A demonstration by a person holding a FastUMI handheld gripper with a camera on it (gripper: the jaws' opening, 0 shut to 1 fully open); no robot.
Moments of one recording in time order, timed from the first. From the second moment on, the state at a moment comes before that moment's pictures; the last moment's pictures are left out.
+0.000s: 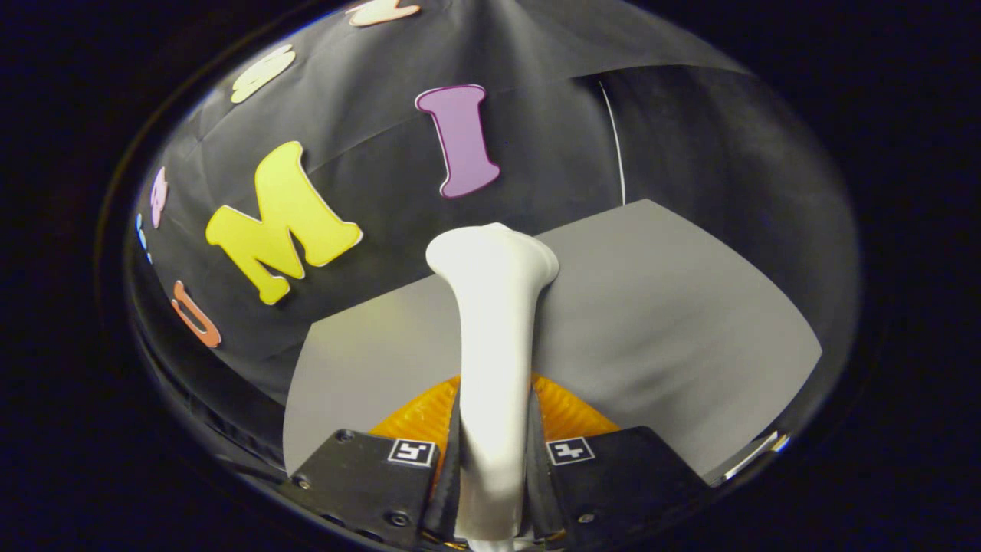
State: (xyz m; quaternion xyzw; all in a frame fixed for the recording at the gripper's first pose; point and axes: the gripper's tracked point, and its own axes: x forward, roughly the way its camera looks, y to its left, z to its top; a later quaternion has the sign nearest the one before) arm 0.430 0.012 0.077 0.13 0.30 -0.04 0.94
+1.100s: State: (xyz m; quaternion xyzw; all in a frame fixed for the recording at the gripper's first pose) arm 0.244 0.129 0.129 0.09 0.11 0.03 0.99
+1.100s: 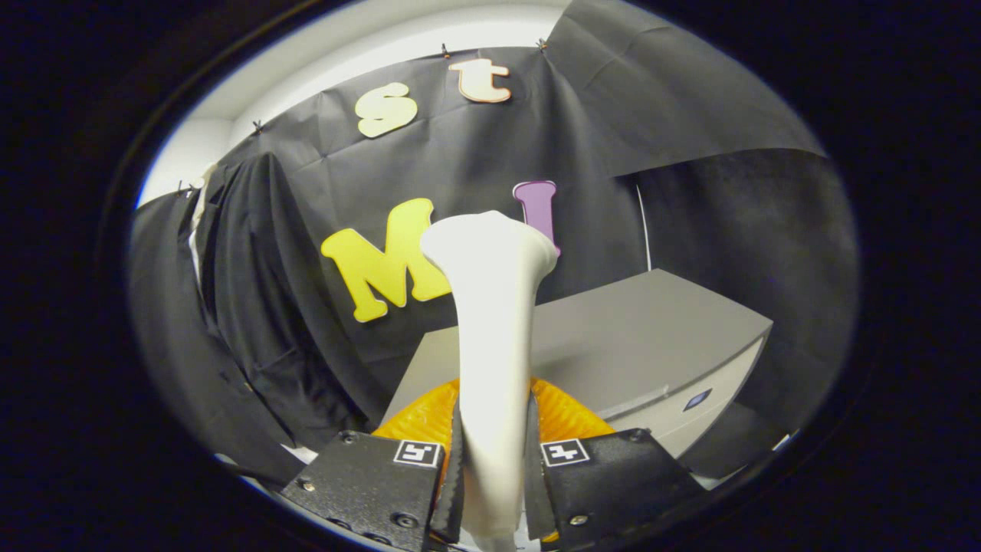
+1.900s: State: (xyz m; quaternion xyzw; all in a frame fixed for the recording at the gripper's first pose) arm 0.096 0.281 0.123 0.09 0.08 0.10 0.99
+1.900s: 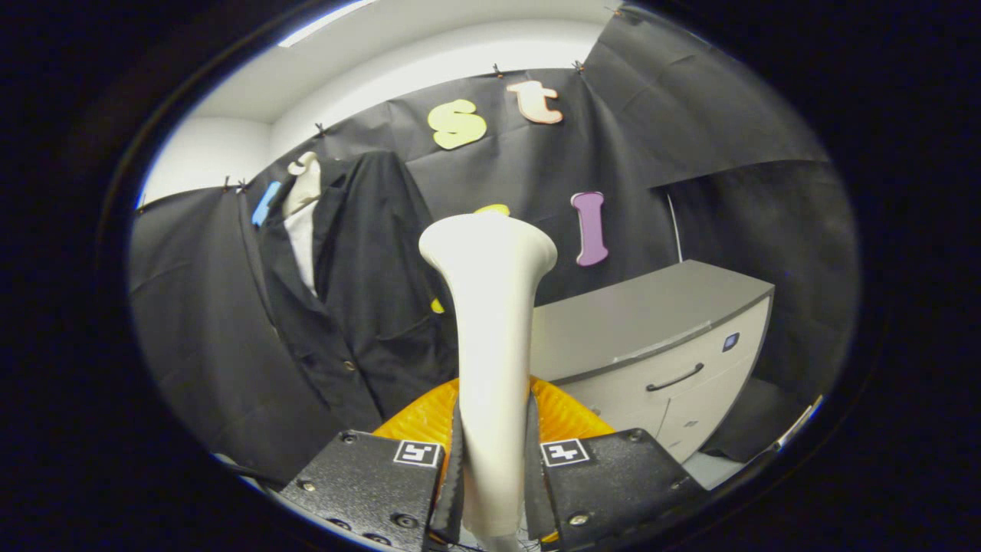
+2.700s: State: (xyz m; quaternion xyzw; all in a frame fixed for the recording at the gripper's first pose) arm 0.089 0.399 0.183 0.05 0.02 0.19 0.98
